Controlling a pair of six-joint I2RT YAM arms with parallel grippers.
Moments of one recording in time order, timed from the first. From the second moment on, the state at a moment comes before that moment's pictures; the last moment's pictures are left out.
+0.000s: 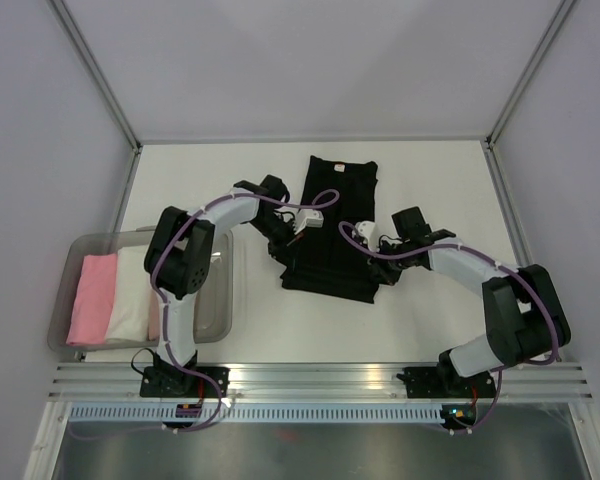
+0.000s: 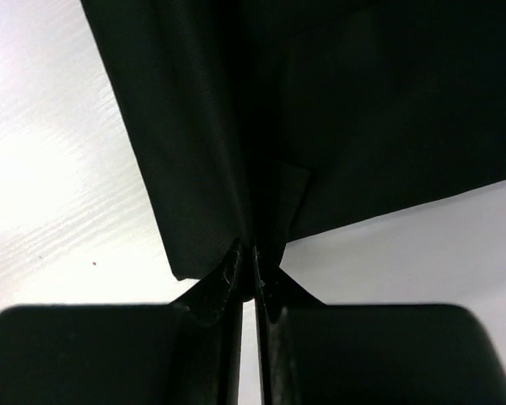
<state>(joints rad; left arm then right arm) -0.47 2.04 1.47 -0.91 0.75 0.79 0.32 1.48 0.78 -0.46 -0.56 -0.62</state>
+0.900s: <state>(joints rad) -0.48 1.95 1.37 -0.75 0.54 0.43 0.25 1.31 0.70 -0.33 -0.31 0.16</state>
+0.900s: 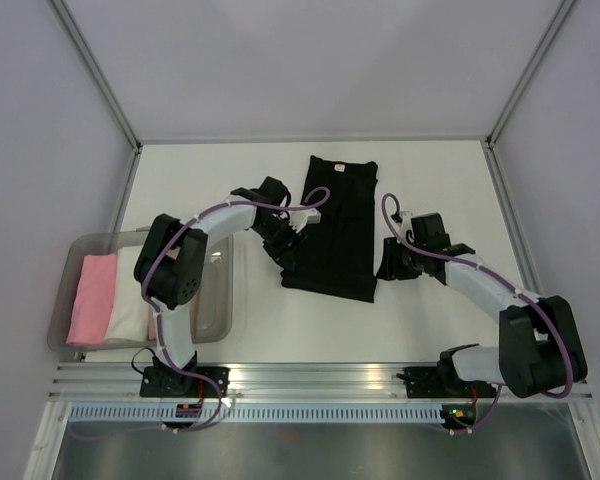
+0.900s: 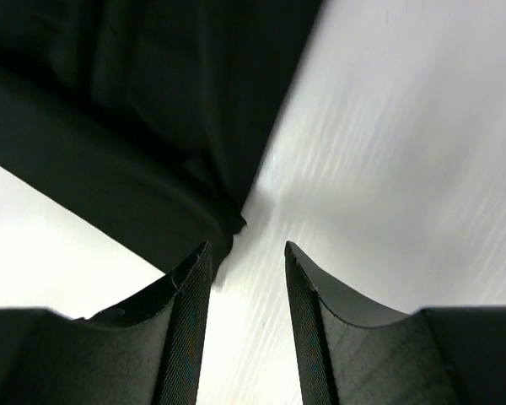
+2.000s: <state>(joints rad) -0.49 1.98 1.35 -0.65 0.51 0.30 0.28 1.47 0.62 -0.11 -0.38 0.31</state>
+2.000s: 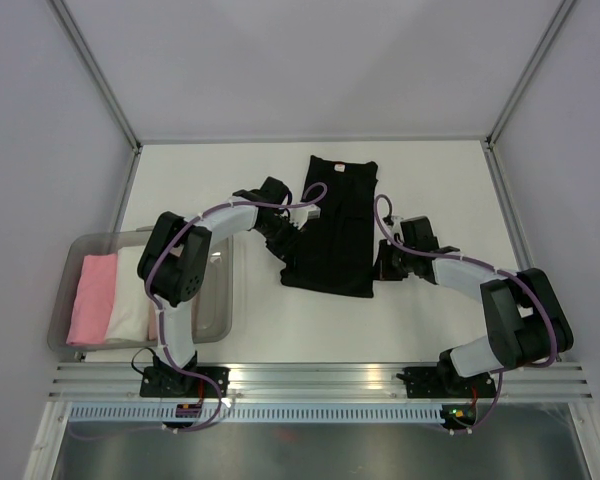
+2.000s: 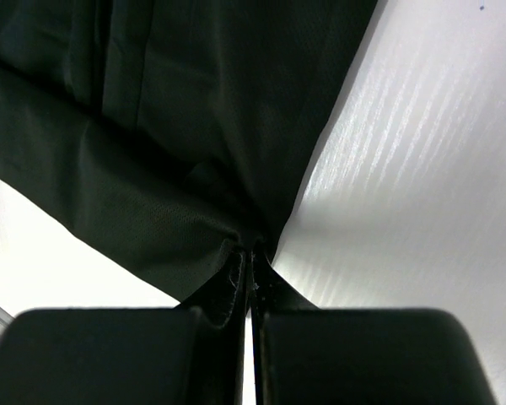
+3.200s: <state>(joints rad) -0.47 1.84 1.32 -0.65 0.50 0.51 0.29 1.39 0.72 -0.21 -0.30 0.19</state>
